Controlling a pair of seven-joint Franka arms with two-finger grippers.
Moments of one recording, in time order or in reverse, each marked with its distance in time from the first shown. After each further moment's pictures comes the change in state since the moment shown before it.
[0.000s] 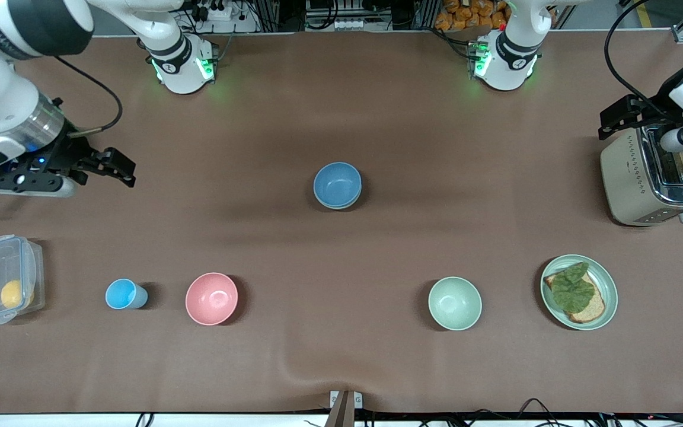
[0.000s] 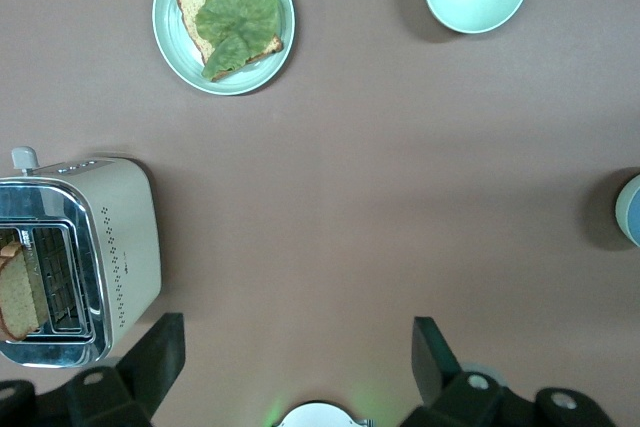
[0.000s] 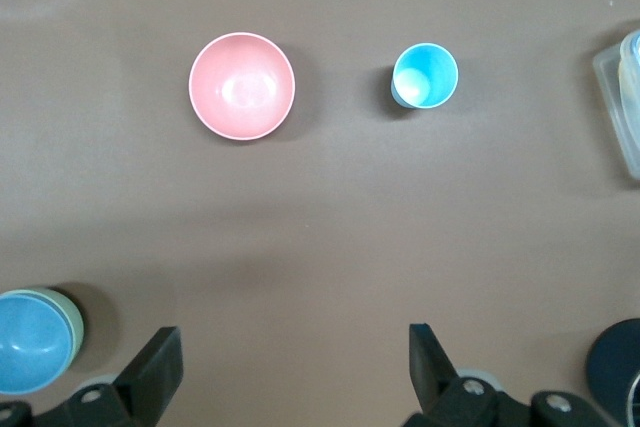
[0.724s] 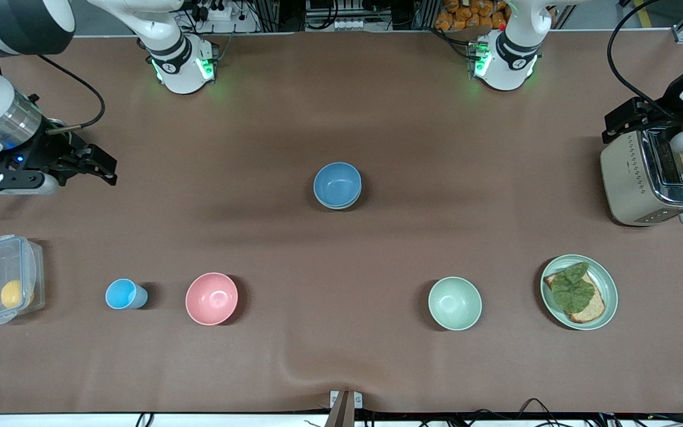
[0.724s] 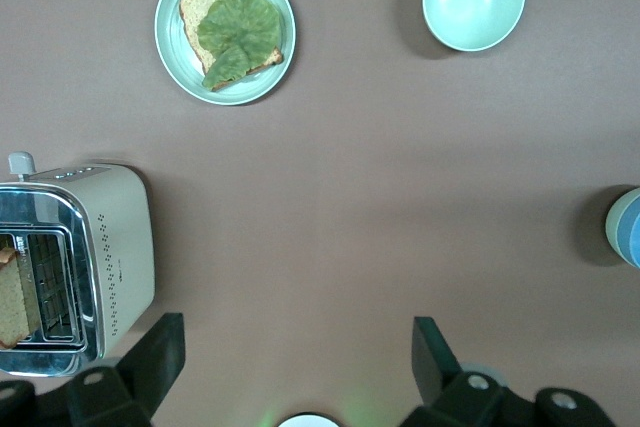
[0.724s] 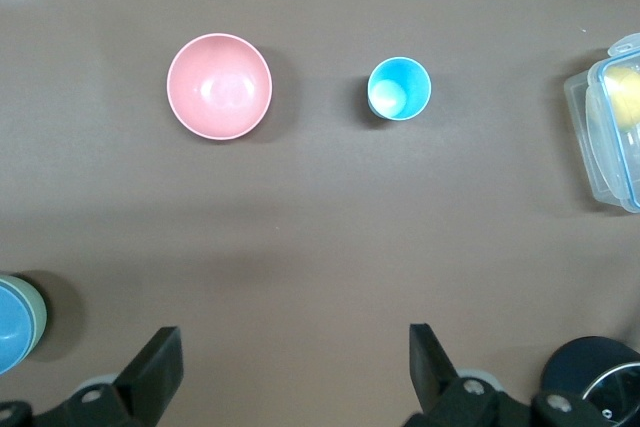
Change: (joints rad) left arm 0.011 0.000 -0.003 0.000 -0.013 0.020 -0.010; right arm -0.025 -0.002 -0.036 0.008 -0.008 -0.013 -0.093
